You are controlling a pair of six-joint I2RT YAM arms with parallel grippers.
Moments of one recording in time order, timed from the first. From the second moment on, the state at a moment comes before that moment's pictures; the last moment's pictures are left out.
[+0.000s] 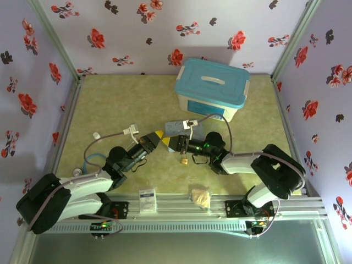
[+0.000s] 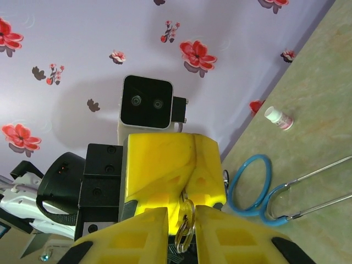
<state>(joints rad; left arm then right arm) -0.79 1.13 0.23 1.06 0.07 -1.15 0.81 1.53 0.49 1.17 -0.58 1.03</state>
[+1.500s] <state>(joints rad) -0.94 1.45 0.66 0.22 -0.01 -0.97 0.73 1.04 0.48 -0.23 -0.07 0.70</state>
